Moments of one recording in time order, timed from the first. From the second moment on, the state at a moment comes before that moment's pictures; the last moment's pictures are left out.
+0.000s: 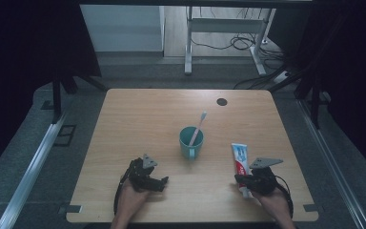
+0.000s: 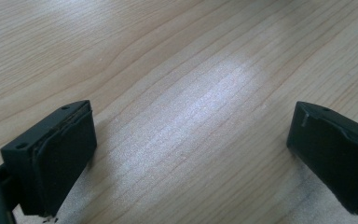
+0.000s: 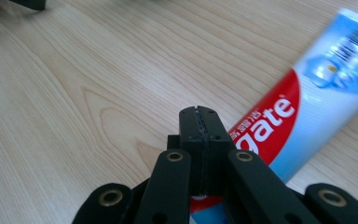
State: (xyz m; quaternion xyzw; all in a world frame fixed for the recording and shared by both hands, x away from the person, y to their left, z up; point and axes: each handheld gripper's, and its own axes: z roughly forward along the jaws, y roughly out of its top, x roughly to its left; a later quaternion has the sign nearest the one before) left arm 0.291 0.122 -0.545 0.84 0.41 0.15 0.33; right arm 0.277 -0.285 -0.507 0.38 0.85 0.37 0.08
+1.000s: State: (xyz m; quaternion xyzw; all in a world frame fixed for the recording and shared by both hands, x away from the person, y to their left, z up) left arm 0.291 0.122 -0.545 0.84 0.41 0.15 0.33; right arm 0.277 -0.312 -0.491 0.41 0.84 0.33 0.10
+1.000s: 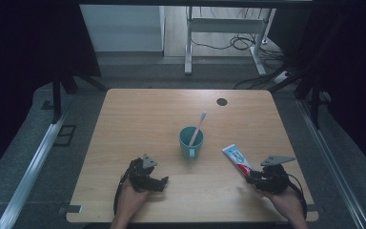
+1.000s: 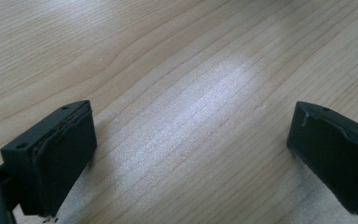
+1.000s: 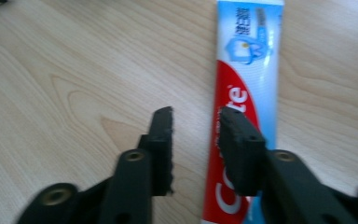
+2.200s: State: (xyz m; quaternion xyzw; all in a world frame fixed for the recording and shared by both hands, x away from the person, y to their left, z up) left arm 0.291 0.122 -0.545 0.84 0.41 0.14 0.33; right arm 0.346 -0.288 -0.486 0.44 0.89 0.10 0.02
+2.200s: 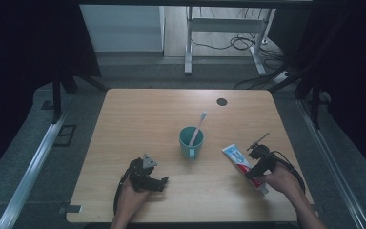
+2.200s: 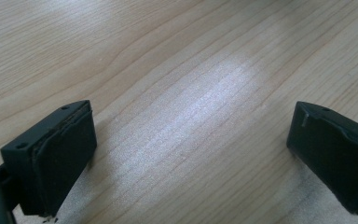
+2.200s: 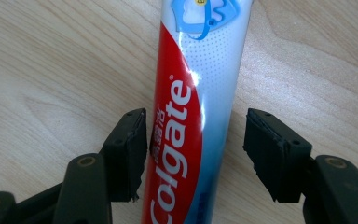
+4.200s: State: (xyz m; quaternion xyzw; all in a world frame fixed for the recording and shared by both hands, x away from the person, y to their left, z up) left arm 0.291 0.122 -0.545 0.84 0.41 0.14 0.33; right arm 0.356 -0.286 -0.466 0.42 0.89 0.16 0.02
